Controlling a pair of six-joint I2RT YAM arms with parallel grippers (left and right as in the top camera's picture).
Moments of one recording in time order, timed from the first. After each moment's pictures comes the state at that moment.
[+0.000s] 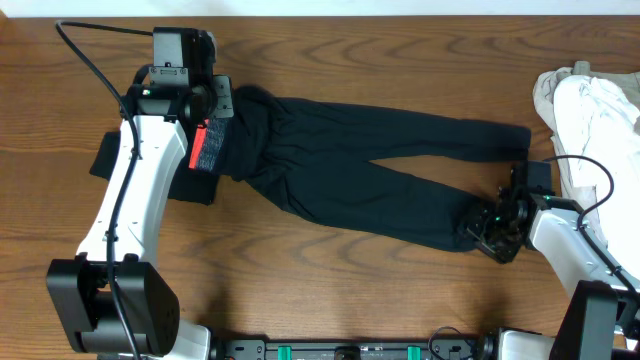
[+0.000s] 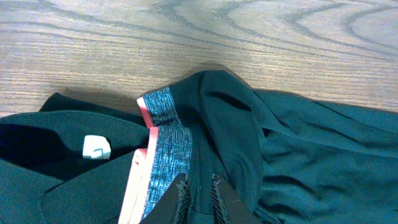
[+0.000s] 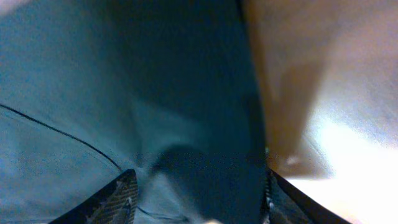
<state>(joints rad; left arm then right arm) -0.05 1.67 1.45 -0.71 0.02 -0.12 -0.14 1.47 0.65 -0.64 -0.25 0.55</state>
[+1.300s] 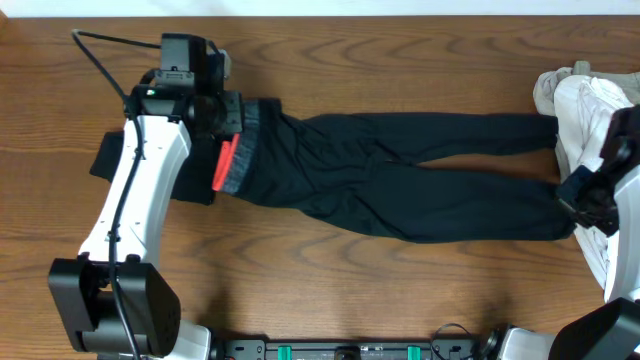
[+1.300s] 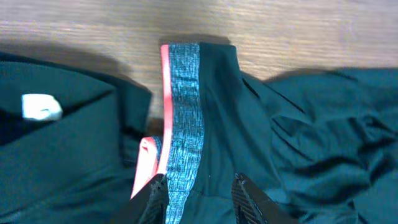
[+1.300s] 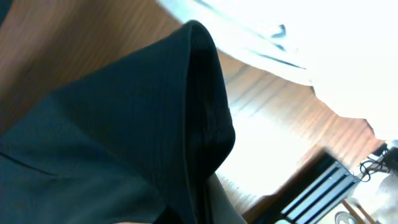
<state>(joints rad) -0.08 1.67 1.45 -0.86 0.14 -0.11 -0.42 1.49 1.24 -1.24 0.18 0.45</state>
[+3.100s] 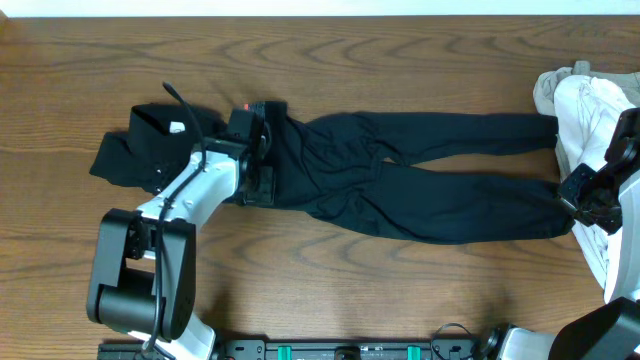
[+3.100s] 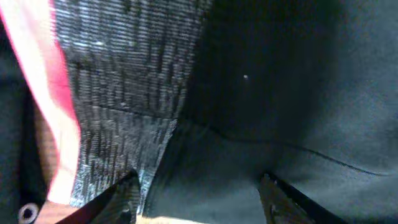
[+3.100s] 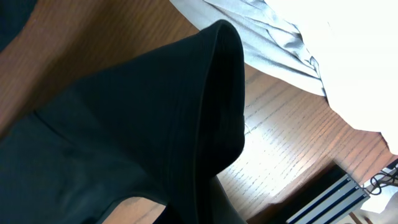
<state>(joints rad) -0.23 1.76 1.00 -0.66 -0.01 -0.17 -0.43 1.49 1.24 -1.22 0.12 0.39</state>
